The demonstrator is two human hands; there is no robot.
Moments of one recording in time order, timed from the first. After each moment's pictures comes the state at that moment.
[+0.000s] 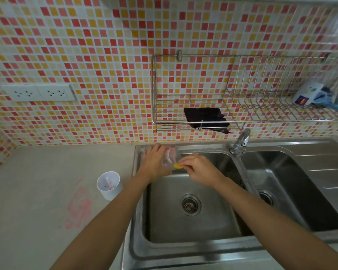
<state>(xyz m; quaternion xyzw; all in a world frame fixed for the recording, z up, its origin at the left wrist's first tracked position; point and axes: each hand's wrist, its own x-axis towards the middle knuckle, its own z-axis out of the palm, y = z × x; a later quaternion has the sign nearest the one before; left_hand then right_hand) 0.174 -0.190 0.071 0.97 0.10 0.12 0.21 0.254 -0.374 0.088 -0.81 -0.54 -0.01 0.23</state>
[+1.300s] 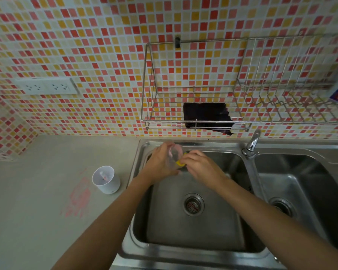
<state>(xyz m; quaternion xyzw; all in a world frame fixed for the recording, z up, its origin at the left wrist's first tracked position) 0.207 -0.228 0.057 0.93 0.16 0.10 0.33 0.313 -0.393 0.058 -0.75 -0.62 -0.05 0.22</state>
